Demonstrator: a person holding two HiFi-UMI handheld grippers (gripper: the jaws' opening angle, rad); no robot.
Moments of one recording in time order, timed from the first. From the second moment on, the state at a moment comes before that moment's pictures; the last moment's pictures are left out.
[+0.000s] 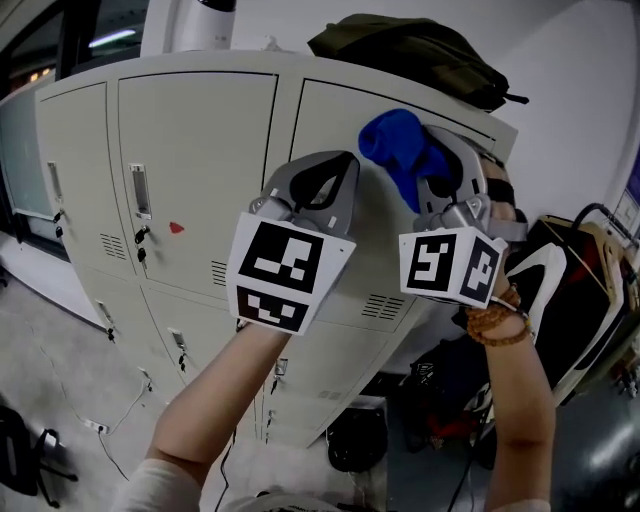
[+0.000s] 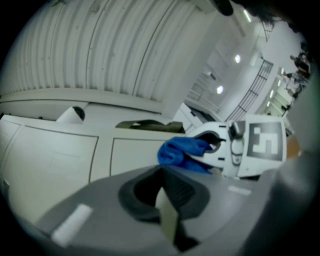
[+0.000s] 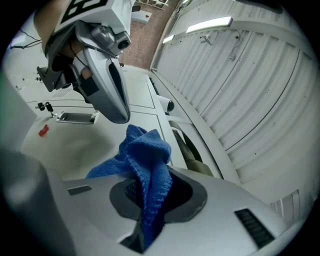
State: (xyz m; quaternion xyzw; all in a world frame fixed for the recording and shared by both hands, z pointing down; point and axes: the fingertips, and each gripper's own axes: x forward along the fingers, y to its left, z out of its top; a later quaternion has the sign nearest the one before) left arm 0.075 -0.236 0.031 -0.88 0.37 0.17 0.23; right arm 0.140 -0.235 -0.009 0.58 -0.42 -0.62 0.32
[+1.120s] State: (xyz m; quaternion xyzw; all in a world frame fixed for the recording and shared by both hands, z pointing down) left arm 0.102 -0.239 0.156 -0.91 0.36 0.10 0.17; right arm 0.159 -0.240 0.248 0.54 -0.53 -0.53 0.38
